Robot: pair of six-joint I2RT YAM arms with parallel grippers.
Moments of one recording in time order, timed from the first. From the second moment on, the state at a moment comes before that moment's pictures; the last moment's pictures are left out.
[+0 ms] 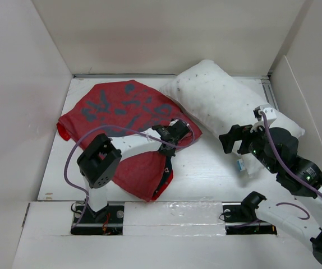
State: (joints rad) left arm -0.92 1.82 1.27 -0.66 -0.28 -0.50; right arm 0.67 0.67 1.11 -0.78 0.30 0.32
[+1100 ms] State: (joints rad) left arm -0.92 1.75 1.41 -0.73 -0.37 -0.52; right arm 0.67 0.72 1.11 -0.77 0.27 0.32
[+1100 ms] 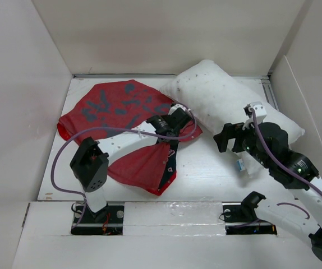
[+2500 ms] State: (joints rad) left arm -1.01 1.78 1.18 -0.56 -0.18 -0.54; right arm 0.67 0.89 1.04 -0.62 0.26 0.34
